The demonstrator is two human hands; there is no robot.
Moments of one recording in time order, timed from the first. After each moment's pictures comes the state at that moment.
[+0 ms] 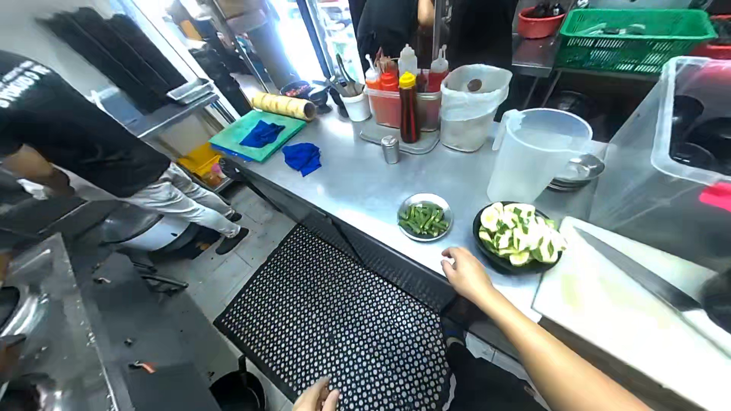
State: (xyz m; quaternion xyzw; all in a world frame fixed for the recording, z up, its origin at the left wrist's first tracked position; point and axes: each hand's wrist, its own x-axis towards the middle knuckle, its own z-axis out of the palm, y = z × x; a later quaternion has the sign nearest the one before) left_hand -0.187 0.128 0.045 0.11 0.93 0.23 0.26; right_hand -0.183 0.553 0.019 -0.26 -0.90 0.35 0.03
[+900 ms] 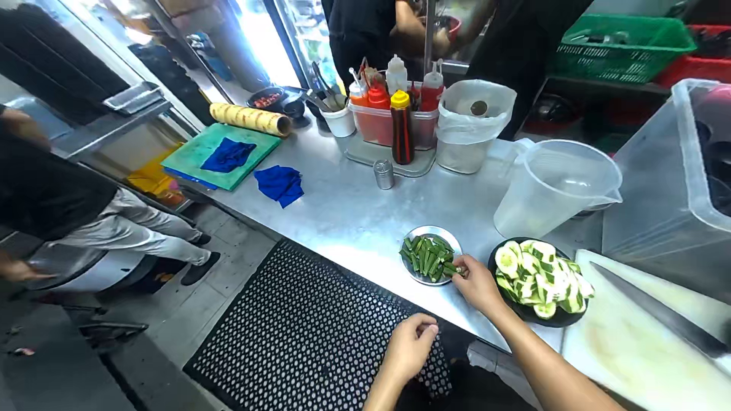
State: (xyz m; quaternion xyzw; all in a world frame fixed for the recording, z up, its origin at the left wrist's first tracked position) left_hand -0.336 0.379 0.024 0.26 0.76 0.40 0.44; right_hand -0.264 0.607 0.006 -0.36 -0.83 0.42 0.09
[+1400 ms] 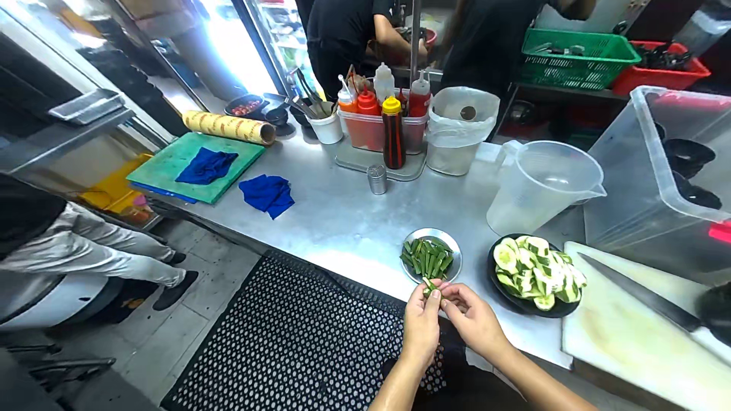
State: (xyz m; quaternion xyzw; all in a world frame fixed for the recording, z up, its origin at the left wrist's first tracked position) left_hand -0.343 0.422 0.039 0.13 0.53 0.75 0.39; right_hand -0.245 0.515 0.043 -0.30 -0.75 0.55 0.20
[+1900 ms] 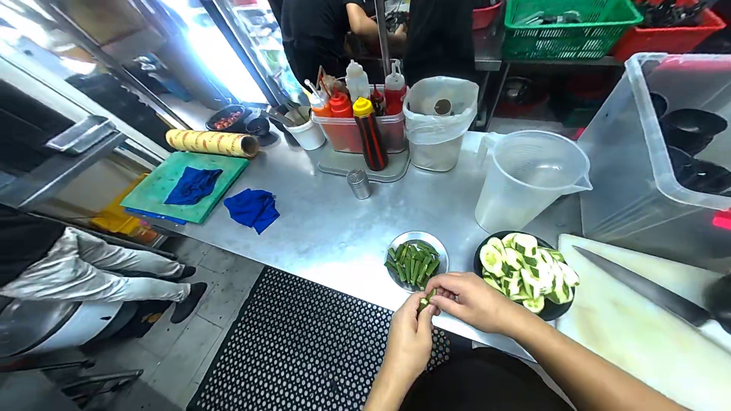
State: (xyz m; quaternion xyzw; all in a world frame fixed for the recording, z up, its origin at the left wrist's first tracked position) left_hand -0.345 0.434 0.079 0.32 0.72 0.51 0.33; right_hand -0.249 0.608 0.095 -0.05 -0.88 0.47 0.05
